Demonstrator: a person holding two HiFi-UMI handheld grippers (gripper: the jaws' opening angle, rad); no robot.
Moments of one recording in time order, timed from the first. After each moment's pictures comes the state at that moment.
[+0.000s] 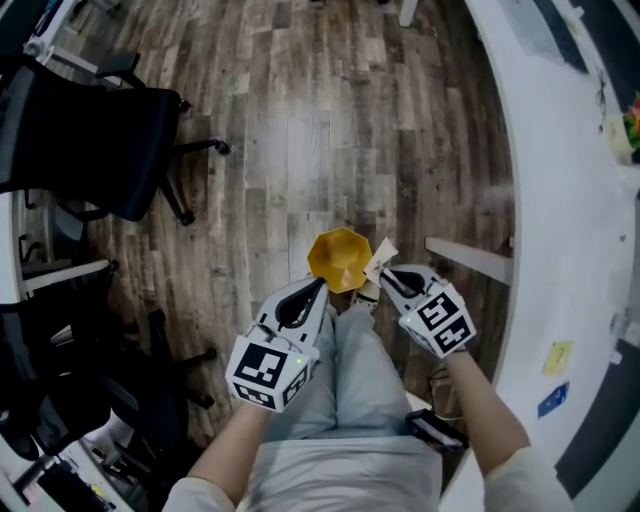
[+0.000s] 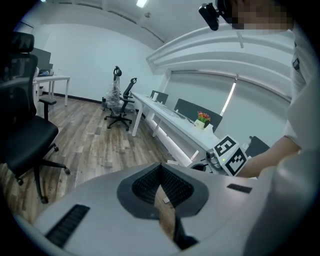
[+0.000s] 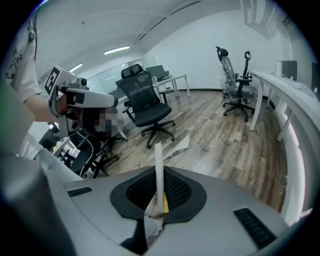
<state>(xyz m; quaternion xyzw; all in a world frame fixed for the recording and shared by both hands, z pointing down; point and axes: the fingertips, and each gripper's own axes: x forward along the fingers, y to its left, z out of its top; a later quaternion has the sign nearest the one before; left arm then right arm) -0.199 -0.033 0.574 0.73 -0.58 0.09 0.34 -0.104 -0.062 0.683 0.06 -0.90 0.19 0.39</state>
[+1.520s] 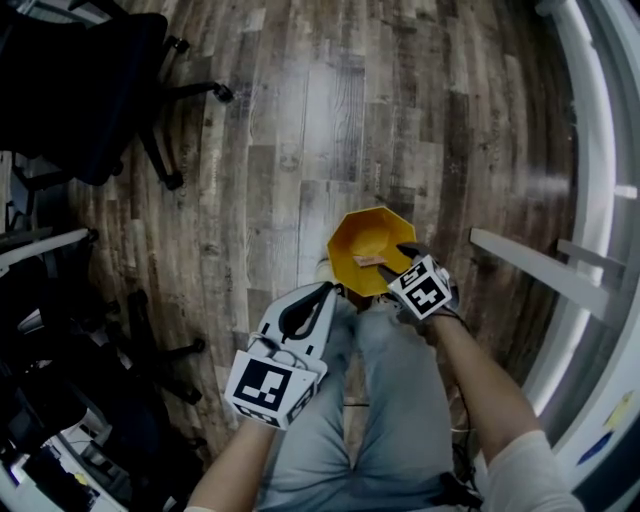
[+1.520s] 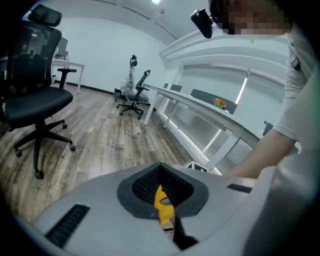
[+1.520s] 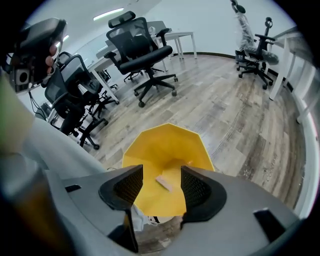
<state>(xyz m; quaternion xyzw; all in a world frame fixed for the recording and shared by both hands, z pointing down) -0.235 0.020 0.795 0.69 -0.61 0.09 0.37 -0.126 -0.007 1.048 0.01 -0.82 0.19 0.55</state>
